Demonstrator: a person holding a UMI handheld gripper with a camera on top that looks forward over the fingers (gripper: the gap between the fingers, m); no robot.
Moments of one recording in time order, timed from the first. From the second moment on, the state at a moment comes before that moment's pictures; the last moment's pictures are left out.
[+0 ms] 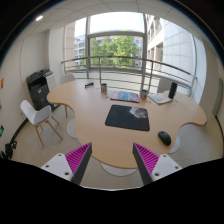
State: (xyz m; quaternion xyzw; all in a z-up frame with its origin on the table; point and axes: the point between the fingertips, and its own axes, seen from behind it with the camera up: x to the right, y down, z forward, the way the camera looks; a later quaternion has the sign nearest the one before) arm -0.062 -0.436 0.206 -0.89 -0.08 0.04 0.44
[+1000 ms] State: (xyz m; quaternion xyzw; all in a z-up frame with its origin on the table) arm 0.252 -0.195 -0.014 -0.91 -0.02 -0.04 0.42
